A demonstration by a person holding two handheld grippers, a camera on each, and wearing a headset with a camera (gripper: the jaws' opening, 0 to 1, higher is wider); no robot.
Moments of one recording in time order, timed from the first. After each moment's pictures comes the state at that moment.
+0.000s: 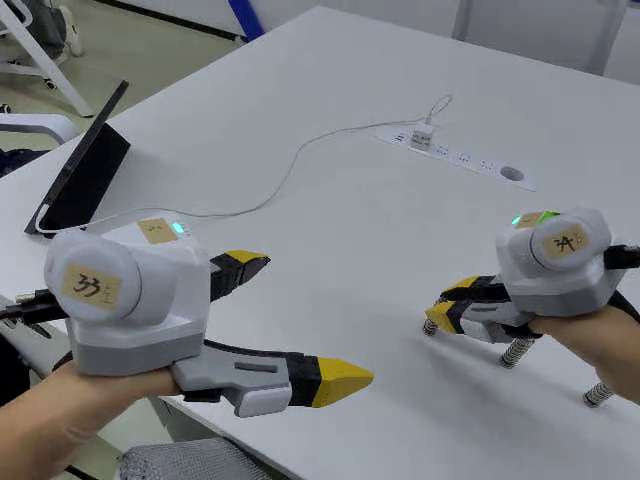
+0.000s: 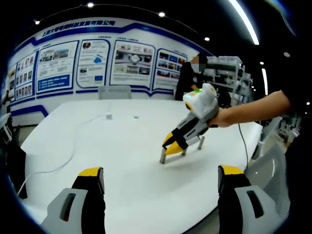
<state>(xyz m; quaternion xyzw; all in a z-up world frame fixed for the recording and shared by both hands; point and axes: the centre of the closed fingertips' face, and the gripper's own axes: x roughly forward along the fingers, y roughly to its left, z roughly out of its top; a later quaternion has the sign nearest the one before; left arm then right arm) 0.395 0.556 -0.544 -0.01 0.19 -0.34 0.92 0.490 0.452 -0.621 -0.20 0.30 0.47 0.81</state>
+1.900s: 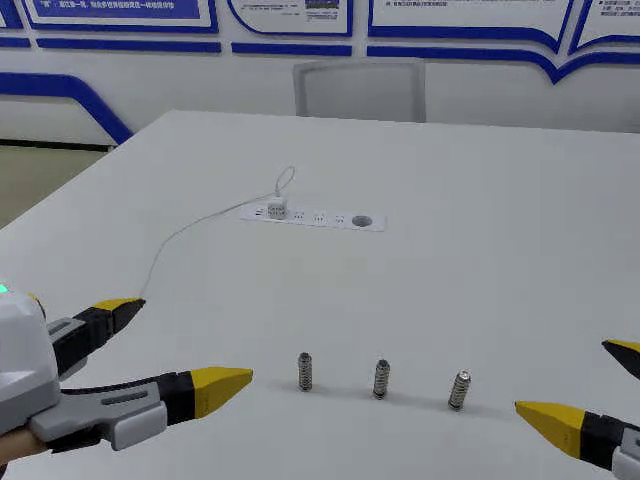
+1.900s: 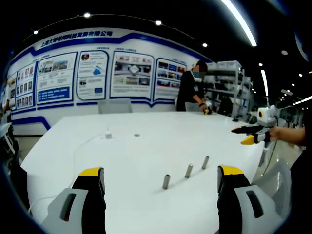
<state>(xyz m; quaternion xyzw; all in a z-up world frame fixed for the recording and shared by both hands) 0.435 0.534 -0.500 -0.01 0.14 -0.34 0.93 0.393 0.223 -0.524 -0.02 0.15 0.24 0.96</state>
